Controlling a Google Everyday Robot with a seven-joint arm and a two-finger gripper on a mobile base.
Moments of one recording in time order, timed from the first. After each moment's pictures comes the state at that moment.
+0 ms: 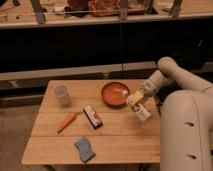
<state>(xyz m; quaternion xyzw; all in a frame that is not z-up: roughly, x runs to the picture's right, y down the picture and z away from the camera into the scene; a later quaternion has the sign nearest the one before) 0.144 0.081 0.753 0.05 -0.62 -0.62 0.48</state>
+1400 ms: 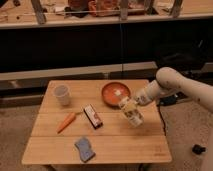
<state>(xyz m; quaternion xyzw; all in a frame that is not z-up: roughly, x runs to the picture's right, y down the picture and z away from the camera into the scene) 0.114 0.098 0.734 0.22 -0.43 -0.77 0.41</state>
